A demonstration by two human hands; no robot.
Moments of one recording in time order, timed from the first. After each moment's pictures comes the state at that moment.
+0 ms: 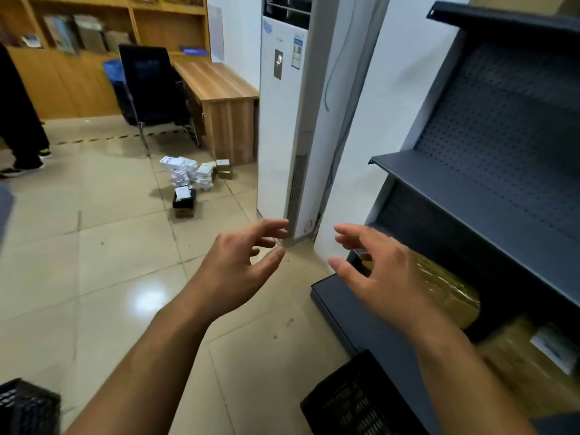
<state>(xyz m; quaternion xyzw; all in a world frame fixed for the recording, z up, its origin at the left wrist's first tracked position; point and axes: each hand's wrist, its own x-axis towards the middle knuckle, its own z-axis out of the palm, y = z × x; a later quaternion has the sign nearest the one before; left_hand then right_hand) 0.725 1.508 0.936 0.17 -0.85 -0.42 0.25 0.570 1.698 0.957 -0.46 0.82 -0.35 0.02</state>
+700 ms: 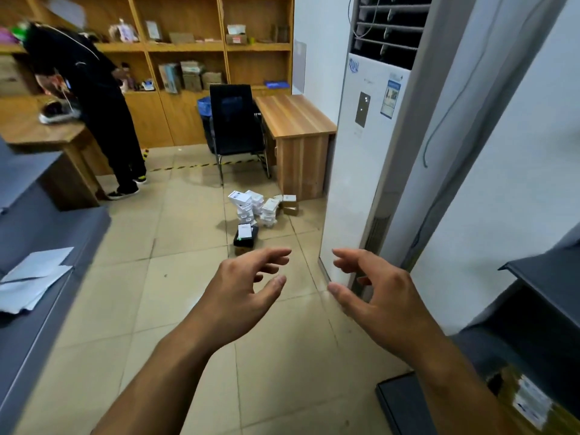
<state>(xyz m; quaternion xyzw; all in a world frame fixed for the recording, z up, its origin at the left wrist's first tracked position) 0.565 1.238 0.942 0.29 -0.84 -0.36 0.27 0.365 1.376 0.940 -0.56 0.74 -0.38 0.10</state>
